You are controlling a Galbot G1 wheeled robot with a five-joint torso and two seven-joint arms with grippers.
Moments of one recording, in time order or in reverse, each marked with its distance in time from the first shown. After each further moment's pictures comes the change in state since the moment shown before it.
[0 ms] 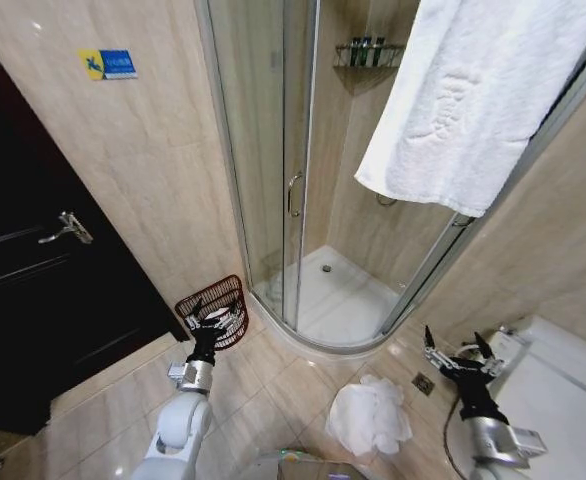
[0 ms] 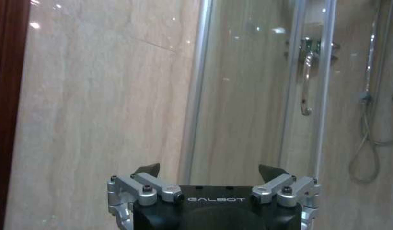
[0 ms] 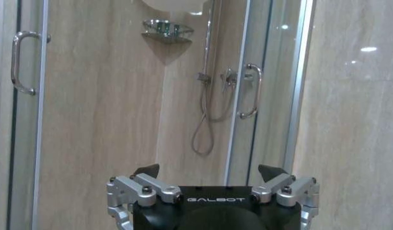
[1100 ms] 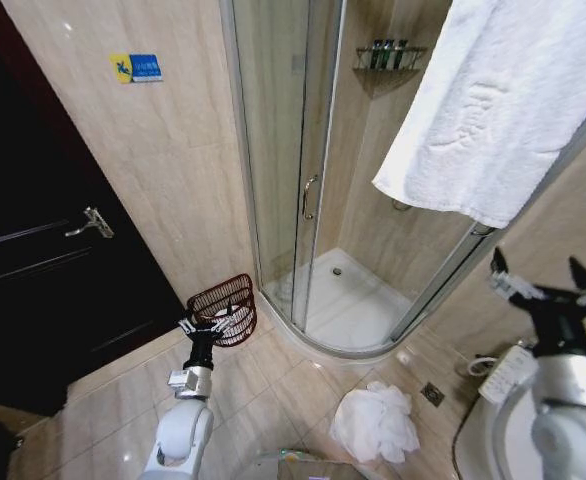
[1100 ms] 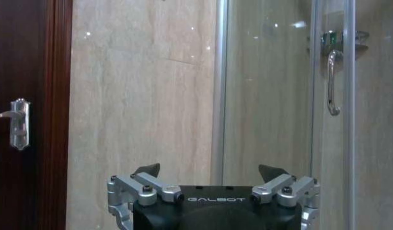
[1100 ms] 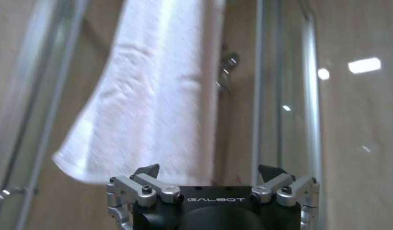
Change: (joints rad) left arm 0.053 -0.066 -0.010 -0.052 0.151 -0.009 -0.056; right arm 0.355 -0.302 0.168 0.280 0.268 -0.392 0.148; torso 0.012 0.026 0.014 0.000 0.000
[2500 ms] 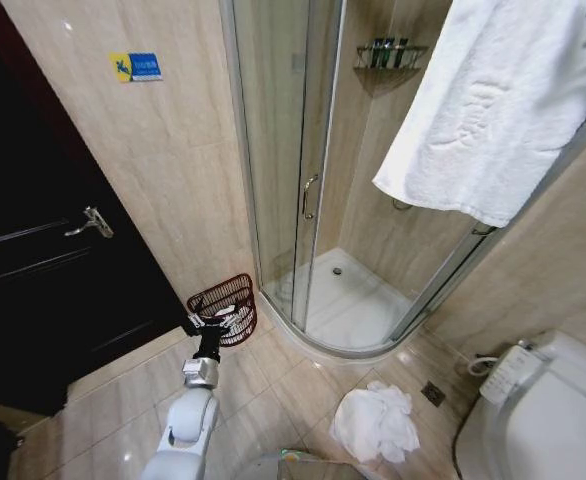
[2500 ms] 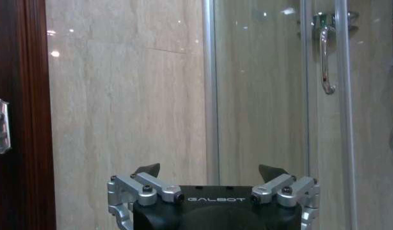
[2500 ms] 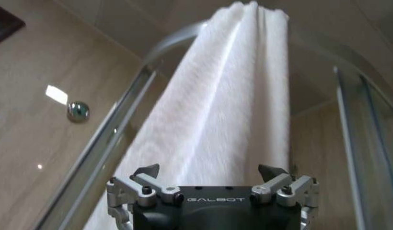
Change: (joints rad) left arm -0.088 0.006 0.017 0.087 0.065 0.027 0.002; right arm 1.193 -0.633 -0.475 -0.546 0.337 -0.092 -0.034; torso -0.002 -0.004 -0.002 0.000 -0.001
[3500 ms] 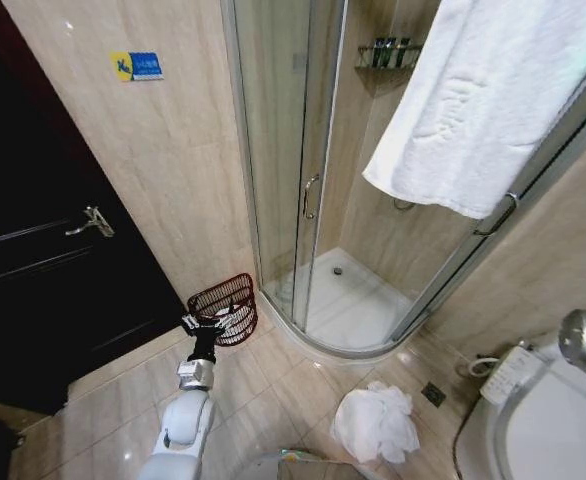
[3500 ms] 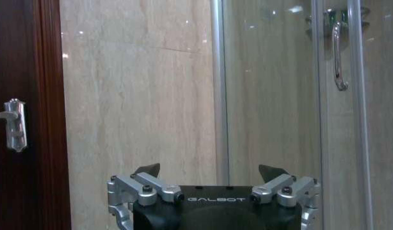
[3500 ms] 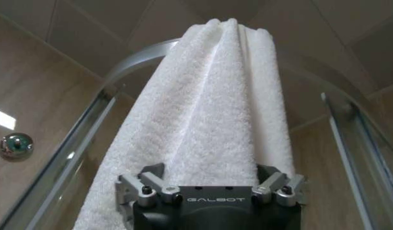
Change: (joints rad) left arm 0.007 0.002 -0.027 0.017 -0.007 -0.025 -0.005; right arm 0.503 0.145 -0.321 -0.279 -0.108 -0.038 0.118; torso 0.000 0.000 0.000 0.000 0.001
